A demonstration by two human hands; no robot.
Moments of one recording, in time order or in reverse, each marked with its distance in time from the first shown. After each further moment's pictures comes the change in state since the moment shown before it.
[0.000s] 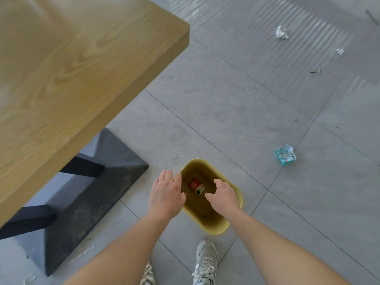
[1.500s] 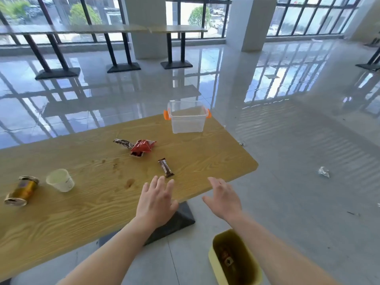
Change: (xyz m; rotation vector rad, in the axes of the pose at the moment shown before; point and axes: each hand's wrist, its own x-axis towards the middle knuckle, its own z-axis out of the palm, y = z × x) left_hand -0.339 -0.092 -0.336 0.044 0.480 -0.341; right_hand -0.373 -0.270 -0.161 -0.334 0.274 -0.864
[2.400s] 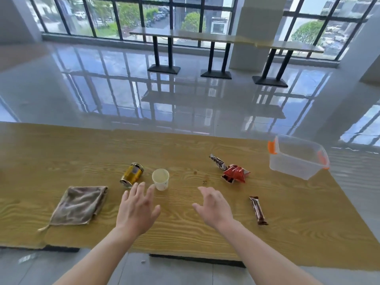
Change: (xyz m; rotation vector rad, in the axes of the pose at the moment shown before) left_hand -0.094 -0.303 -0.031 0.002 0.063 -0.643; right_hand 0.096 -0.302 0.125 -0.012 -0.281 -0.479
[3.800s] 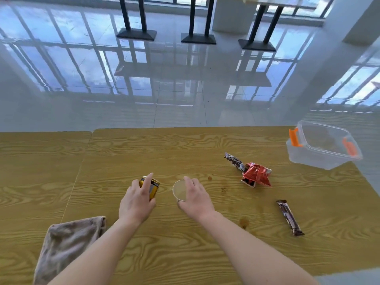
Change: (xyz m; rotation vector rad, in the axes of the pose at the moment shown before) left_hand 0.172 -0.092 0.064 -0.231 -0.205 -0.069; right_hand 0.167 -0.078 0.083 0.075 -0.099 0.130
